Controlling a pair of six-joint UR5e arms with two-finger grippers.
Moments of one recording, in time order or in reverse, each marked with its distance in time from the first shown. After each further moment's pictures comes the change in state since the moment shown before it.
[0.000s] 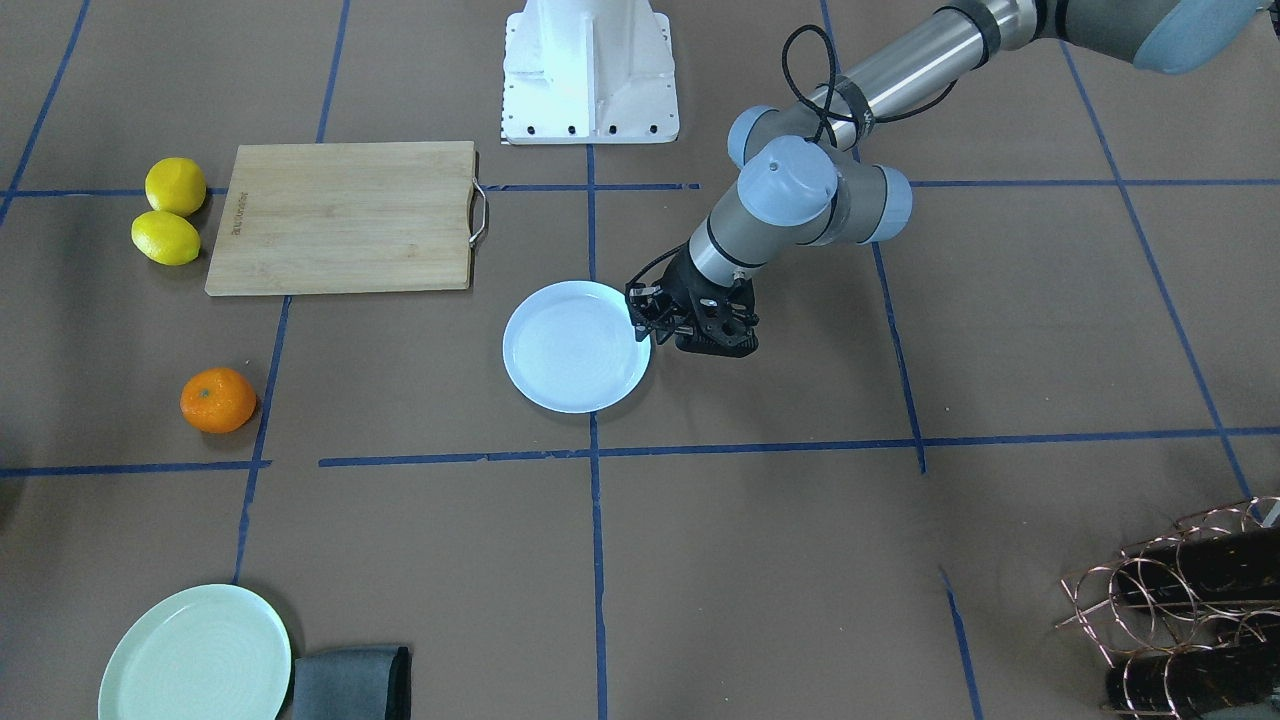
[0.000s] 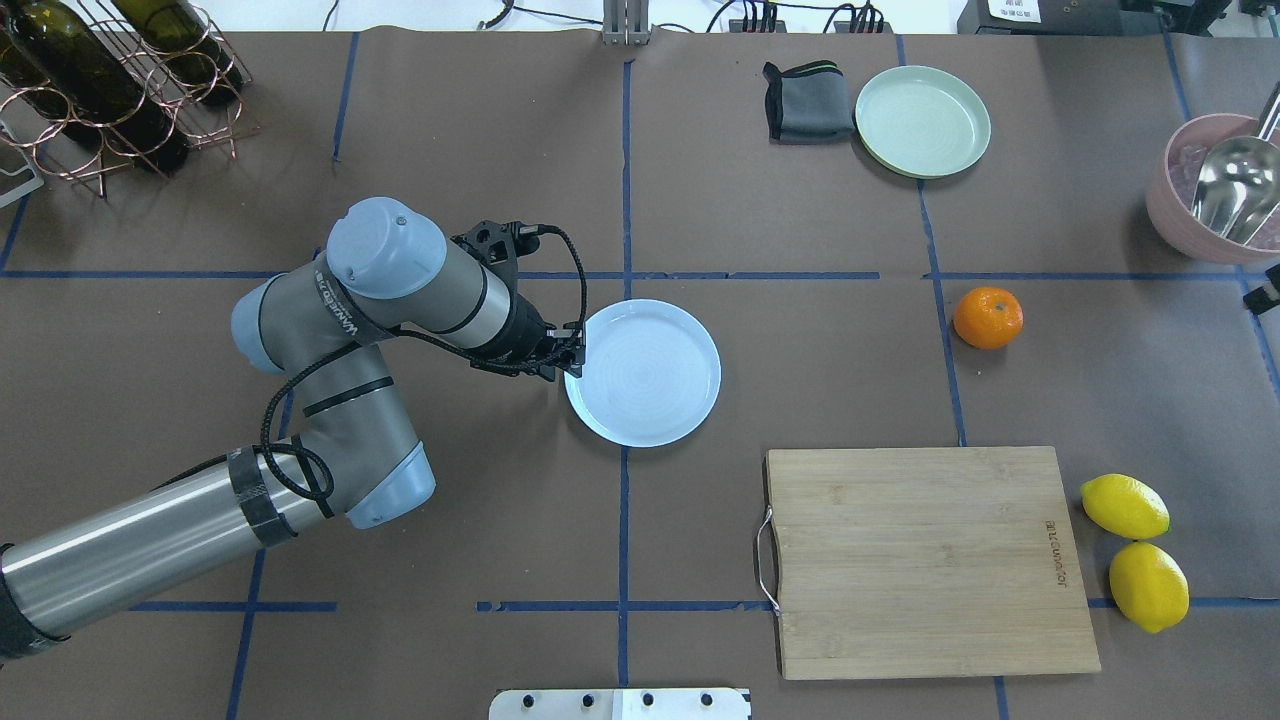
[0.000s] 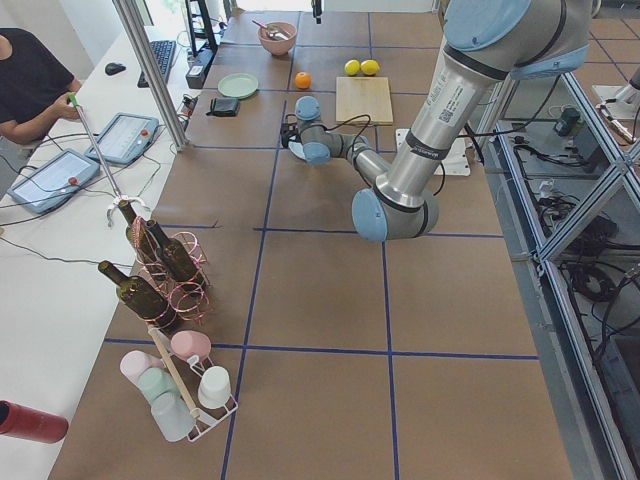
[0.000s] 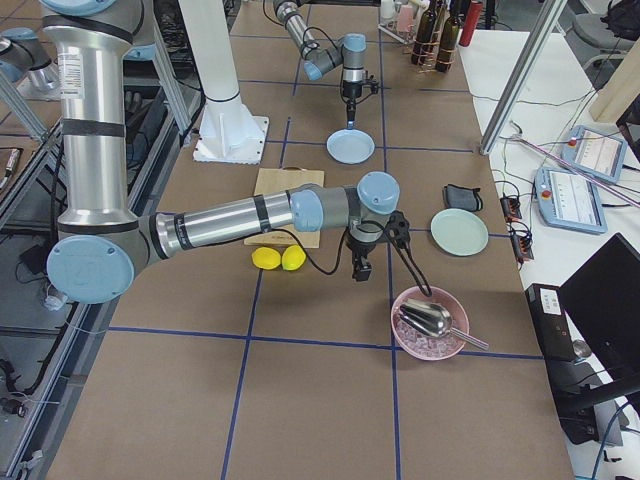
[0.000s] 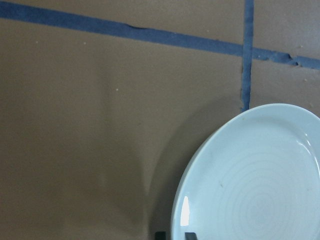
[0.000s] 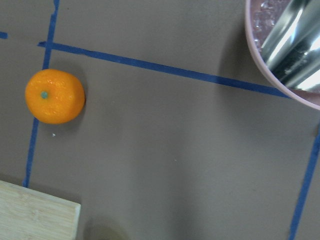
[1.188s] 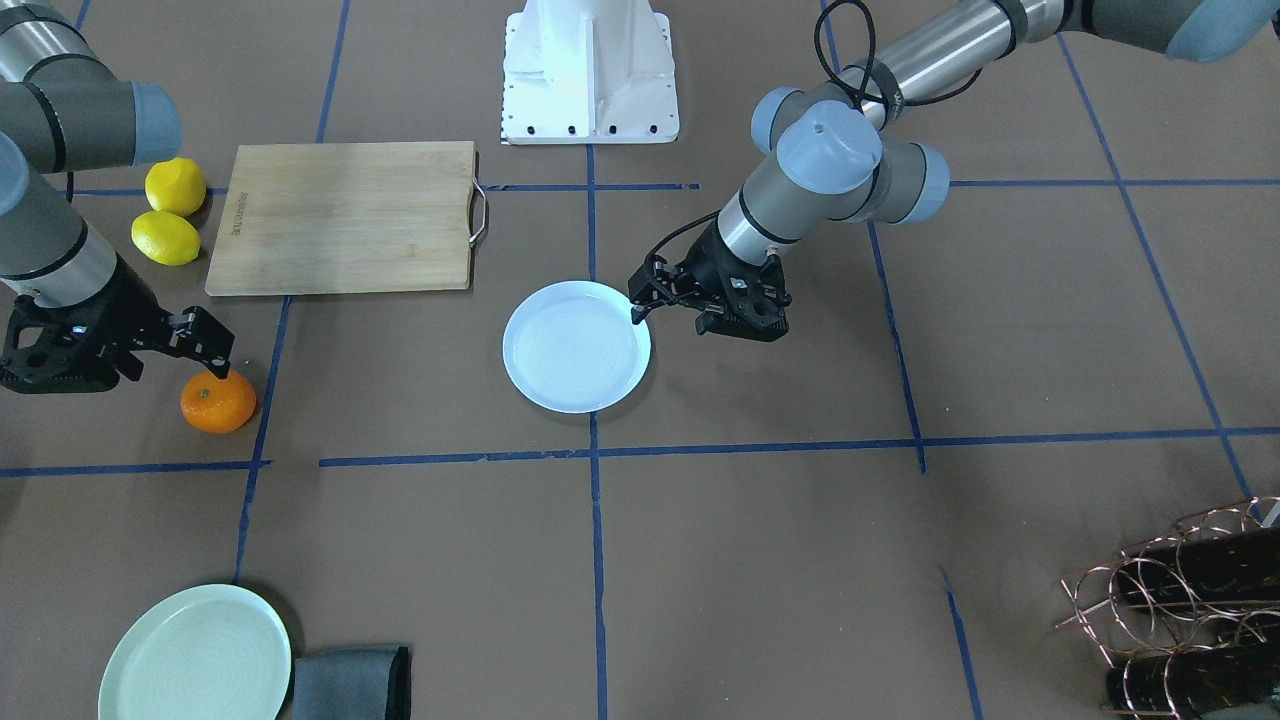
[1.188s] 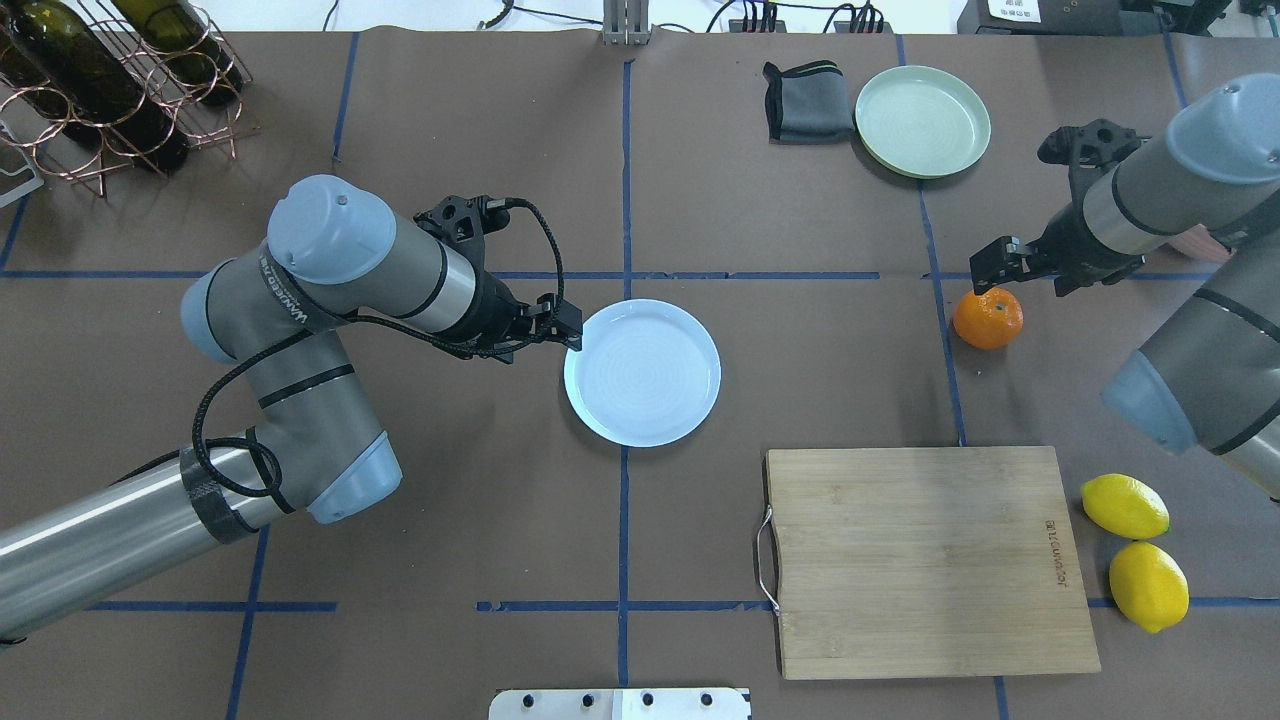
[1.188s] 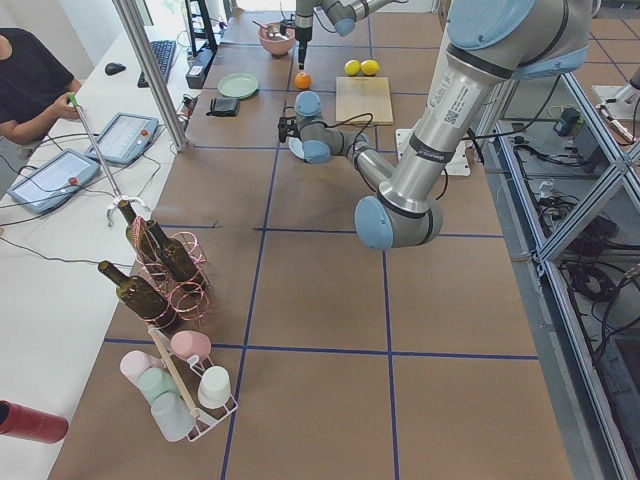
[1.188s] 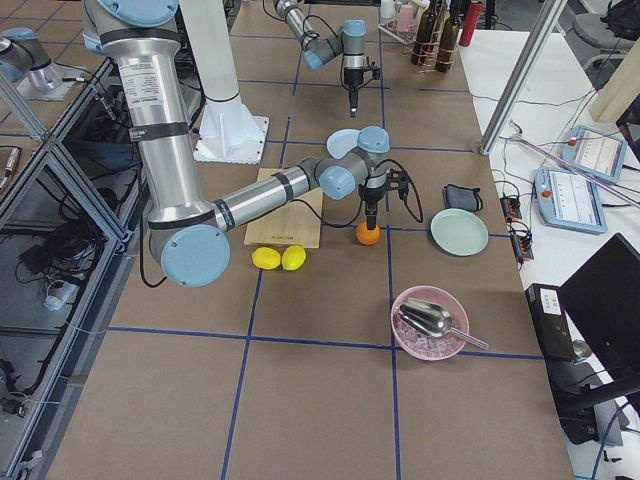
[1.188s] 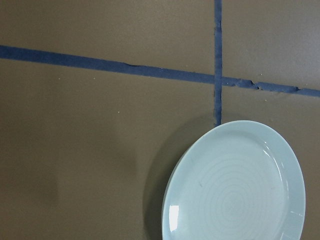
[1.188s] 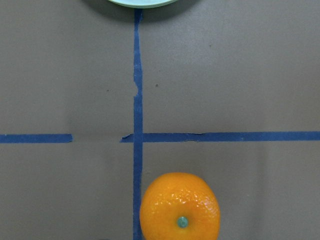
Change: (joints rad) left arm -0.031 0.047 -0.088 -0.001 0.005 -0.004; right arm -0.392 0.194 -0.108 0.365 -0.360 0.774
